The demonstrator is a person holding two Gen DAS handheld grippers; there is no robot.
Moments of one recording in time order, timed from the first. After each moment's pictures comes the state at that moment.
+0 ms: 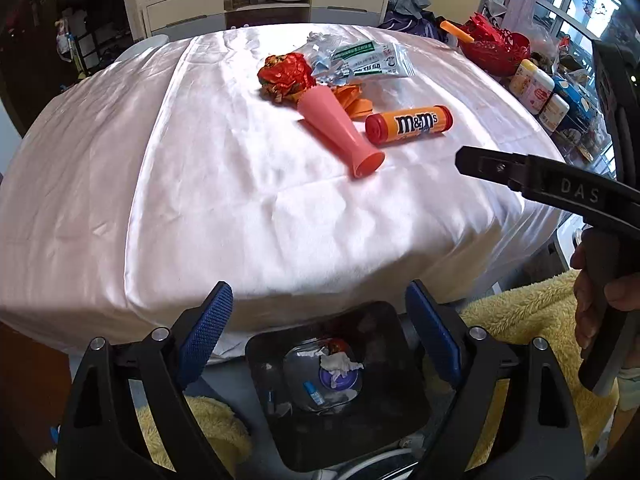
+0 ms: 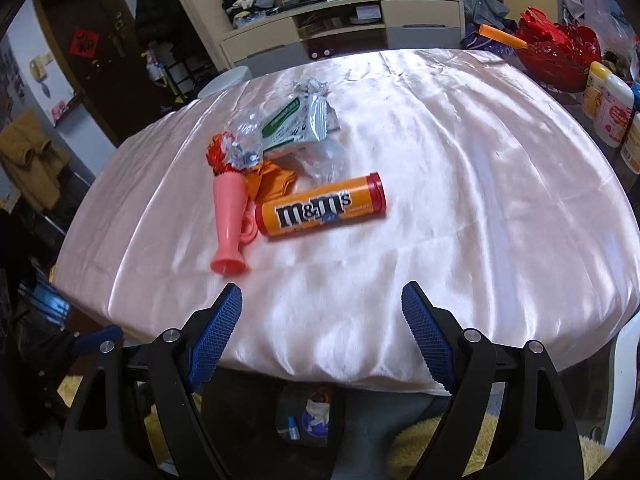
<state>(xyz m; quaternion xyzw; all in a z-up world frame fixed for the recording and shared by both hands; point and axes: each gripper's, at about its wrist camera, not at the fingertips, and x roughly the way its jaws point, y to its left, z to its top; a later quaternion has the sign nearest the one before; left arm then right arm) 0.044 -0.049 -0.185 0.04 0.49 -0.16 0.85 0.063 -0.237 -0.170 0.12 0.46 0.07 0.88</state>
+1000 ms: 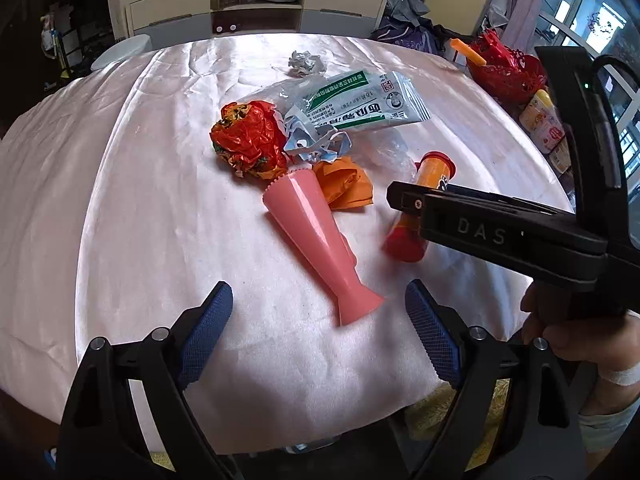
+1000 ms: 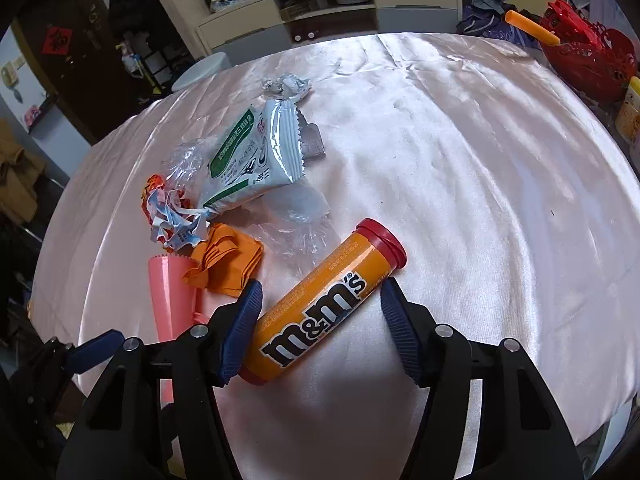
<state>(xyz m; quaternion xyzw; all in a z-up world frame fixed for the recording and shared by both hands) 0.142 -0.087 -0.190 0.02 0.50 -0.18 0.85 0.162 -0.235 -0.195 0.11 0.50 0.05 0.86</state>
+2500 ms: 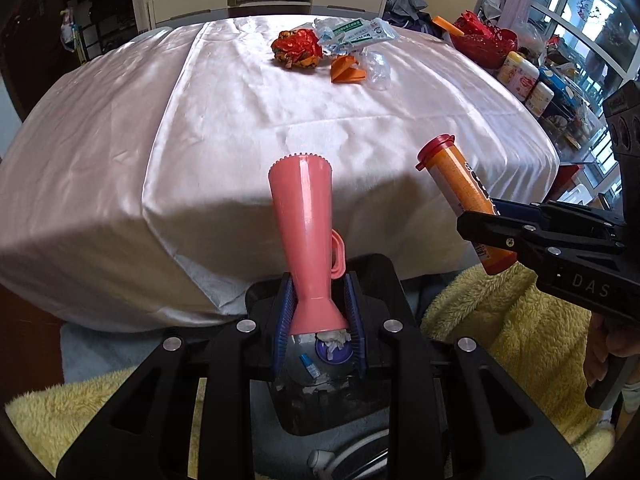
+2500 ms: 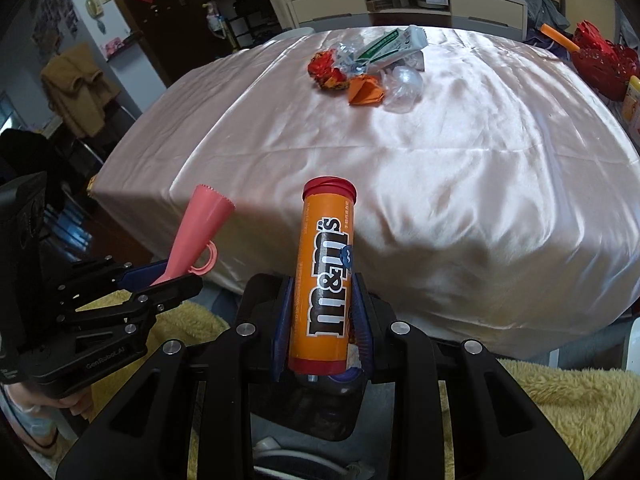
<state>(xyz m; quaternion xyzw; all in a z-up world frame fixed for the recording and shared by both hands) -0.025 -0.014 -0.203 0.02 0.49 -0.17 0.85 -0.027 -0.182 -0.187 0.06 0.49 0.17 0.85</state>
